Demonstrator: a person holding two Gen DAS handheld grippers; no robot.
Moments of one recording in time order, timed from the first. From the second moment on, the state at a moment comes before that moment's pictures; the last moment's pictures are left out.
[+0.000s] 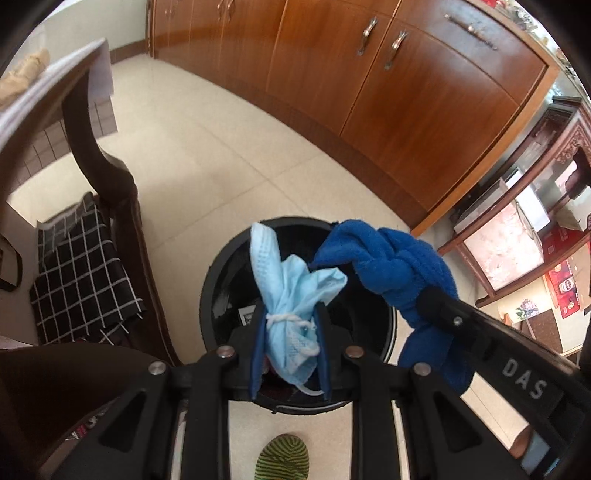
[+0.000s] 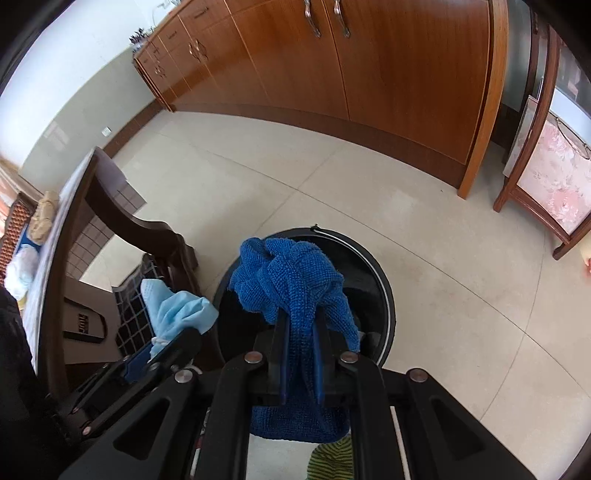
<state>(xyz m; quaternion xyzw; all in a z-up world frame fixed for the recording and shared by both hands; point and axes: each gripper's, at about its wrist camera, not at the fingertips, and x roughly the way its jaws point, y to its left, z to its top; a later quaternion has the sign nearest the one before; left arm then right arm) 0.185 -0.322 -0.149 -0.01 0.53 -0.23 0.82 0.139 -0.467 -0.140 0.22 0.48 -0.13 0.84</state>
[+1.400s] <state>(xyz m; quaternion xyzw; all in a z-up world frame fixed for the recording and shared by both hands) 0.164 -0.252 -0.029 0.00 0.38 -0.22 0.90 0.122 -0.436 -0.054 0.20 0.35 -0.15 0.90</state>
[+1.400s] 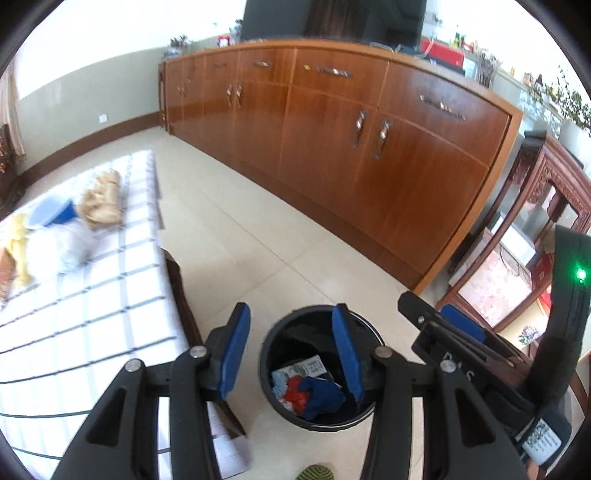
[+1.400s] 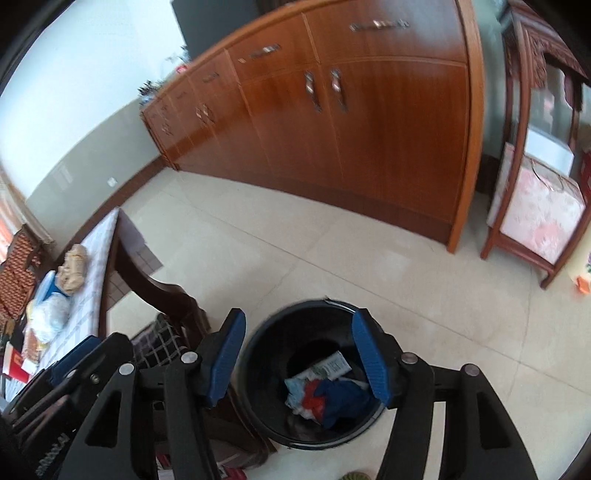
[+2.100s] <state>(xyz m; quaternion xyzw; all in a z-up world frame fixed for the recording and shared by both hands) 0.160 -0.016 -0.021 -0.05 0.36 -0.01 0.93 0.175 -0.237 -0.009 0.12 0.31 0.05 0.94</state>
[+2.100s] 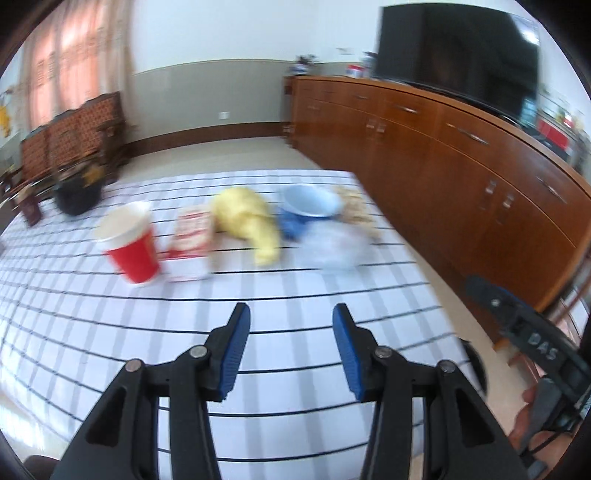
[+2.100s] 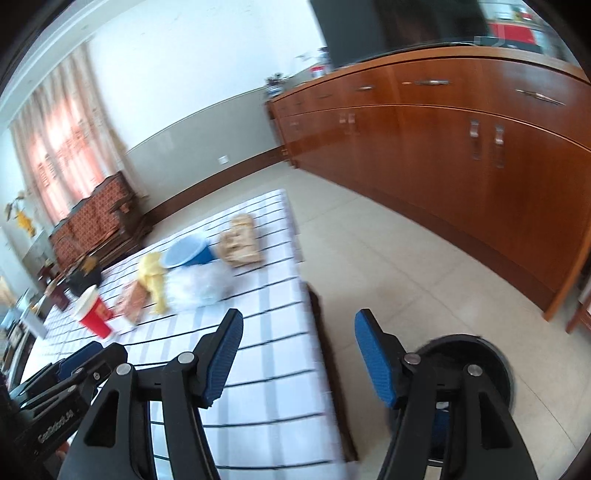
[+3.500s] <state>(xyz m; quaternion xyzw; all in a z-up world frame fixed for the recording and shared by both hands) 0.228 0.110 -0.056 -0.11 0.35 0.06 0.93 0.286 -0.022 -0.031 0.06 0.36 0.17 0.91</state>
